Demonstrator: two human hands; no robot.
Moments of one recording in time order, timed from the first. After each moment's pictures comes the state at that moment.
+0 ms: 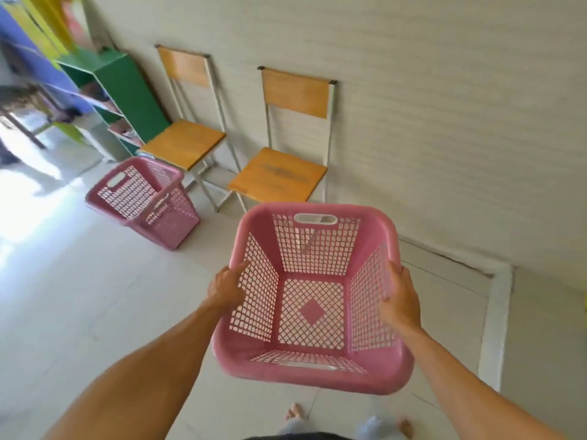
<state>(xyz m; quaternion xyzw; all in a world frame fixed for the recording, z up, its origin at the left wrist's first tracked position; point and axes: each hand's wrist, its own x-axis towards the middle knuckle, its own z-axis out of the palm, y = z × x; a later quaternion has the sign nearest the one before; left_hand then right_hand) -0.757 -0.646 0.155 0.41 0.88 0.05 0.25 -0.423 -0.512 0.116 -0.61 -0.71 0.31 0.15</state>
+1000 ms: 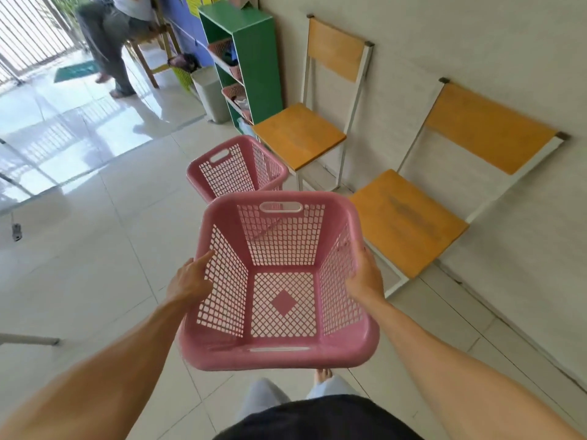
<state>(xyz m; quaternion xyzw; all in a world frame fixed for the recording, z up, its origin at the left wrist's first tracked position) -1.154 -0.722 0.146 0.20 0.96 0.08 0.20 -0.925 -0.438 0.102 -0.40 -0.82 0.39 0.07</state>
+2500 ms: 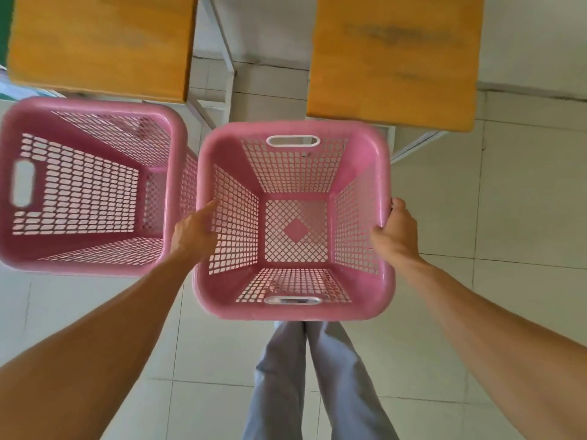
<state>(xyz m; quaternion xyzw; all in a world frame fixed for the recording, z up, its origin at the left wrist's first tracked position) -1.490 -0.476 -0.163 0.53 0.78 -0.04 0.34 -1.105 -0.446 -0.131 -0.81 -0.47 0.34 0.06</state>
